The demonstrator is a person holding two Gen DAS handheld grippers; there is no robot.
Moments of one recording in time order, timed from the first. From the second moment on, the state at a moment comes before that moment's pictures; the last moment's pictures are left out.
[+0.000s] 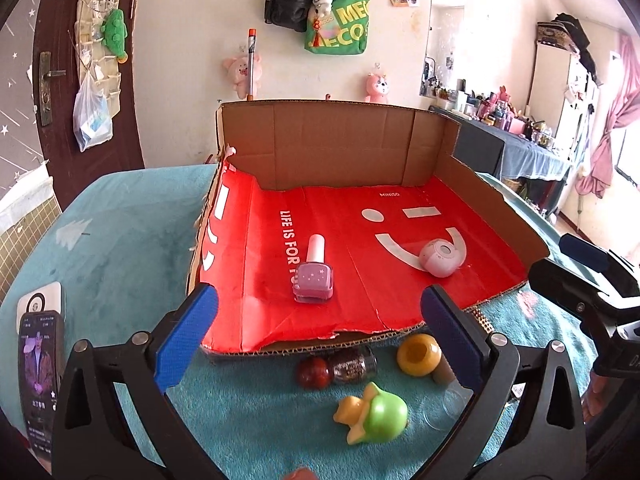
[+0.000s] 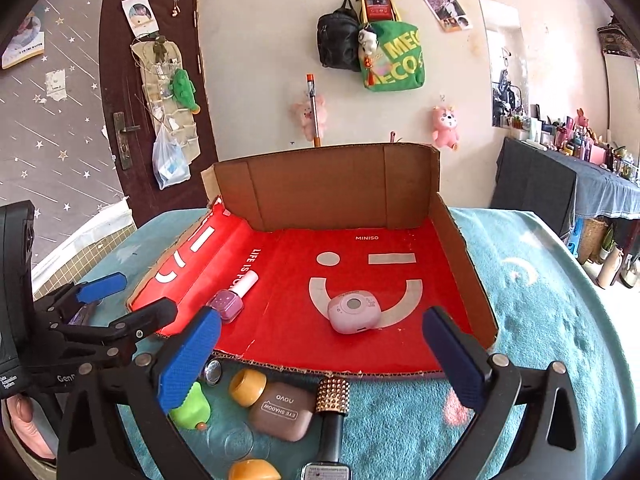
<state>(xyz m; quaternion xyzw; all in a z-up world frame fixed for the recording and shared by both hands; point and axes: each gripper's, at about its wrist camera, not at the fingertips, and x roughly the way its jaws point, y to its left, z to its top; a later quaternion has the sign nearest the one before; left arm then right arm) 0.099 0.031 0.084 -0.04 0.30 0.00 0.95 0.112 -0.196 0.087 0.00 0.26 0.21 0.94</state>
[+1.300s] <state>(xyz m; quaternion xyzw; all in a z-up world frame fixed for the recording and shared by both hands) 0.029 0.021 0.054 -0.06 0.31 0.01 0.95 0.024 -0.210 0.053 -0.01 0.21 0.20 0.96</state>
